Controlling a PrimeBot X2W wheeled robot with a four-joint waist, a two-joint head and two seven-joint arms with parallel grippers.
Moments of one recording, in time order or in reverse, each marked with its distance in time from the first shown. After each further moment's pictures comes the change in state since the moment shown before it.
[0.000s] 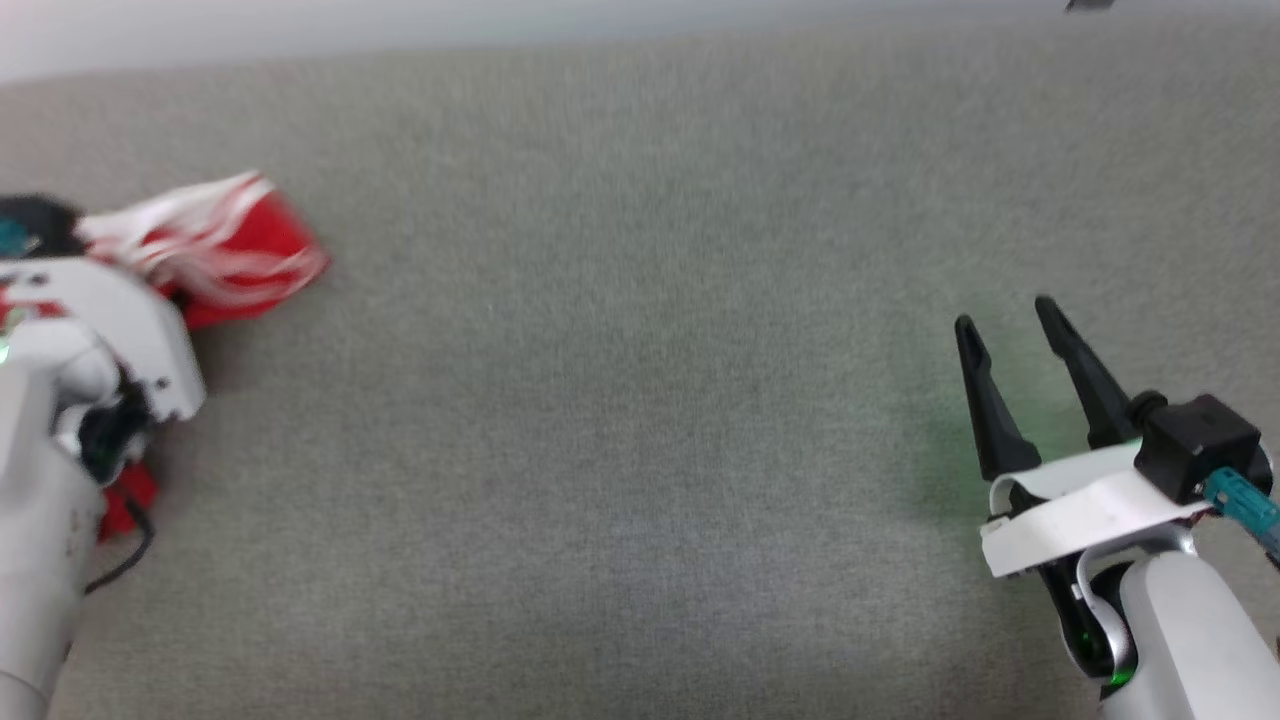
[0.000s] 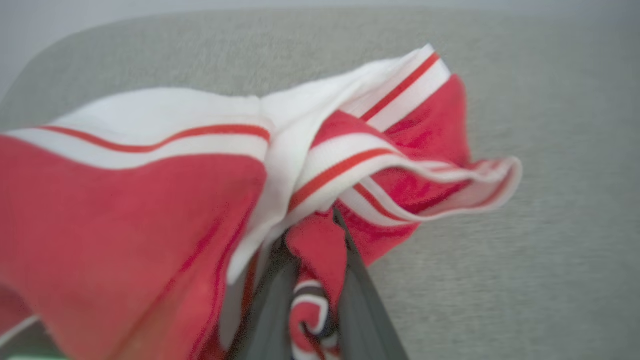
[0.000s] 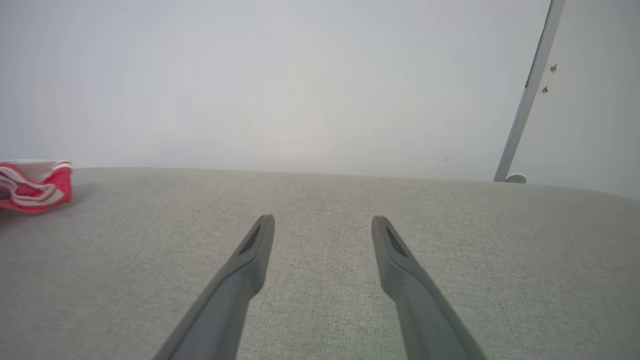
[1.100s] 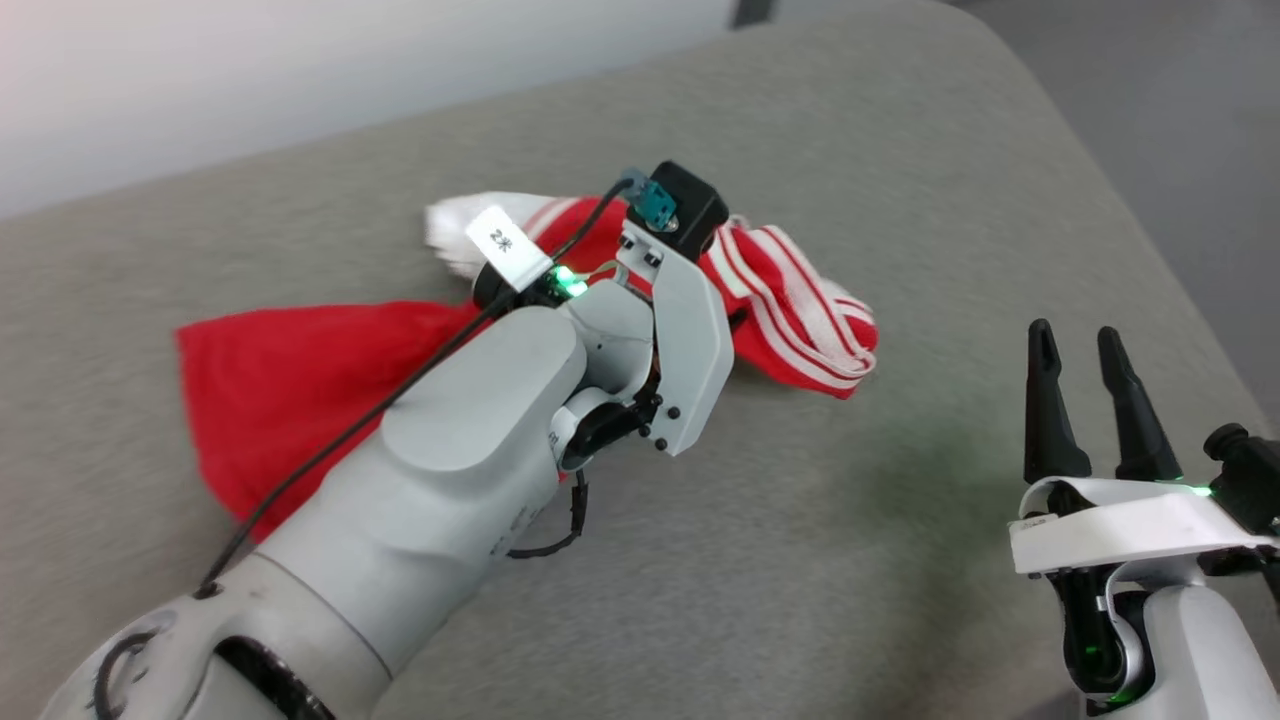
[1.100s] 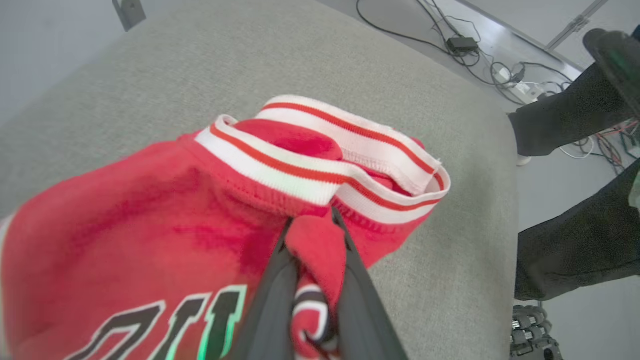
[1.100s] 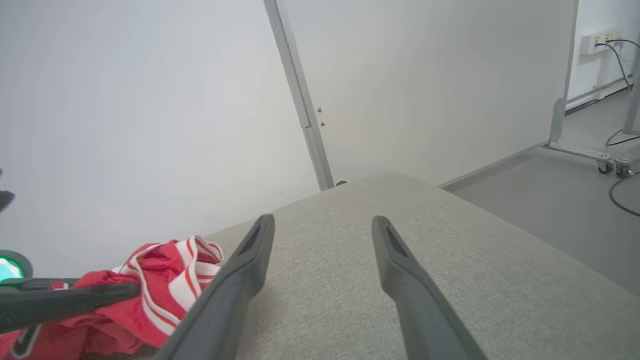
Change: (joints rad) left arm -0.129 -0.398 -0.519 -0.378 -0.150 -0.001 0.150; right arm 0.076 0.133 -0.187 -0.024 0.129 0.000 0.000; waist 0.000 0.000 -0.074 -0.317
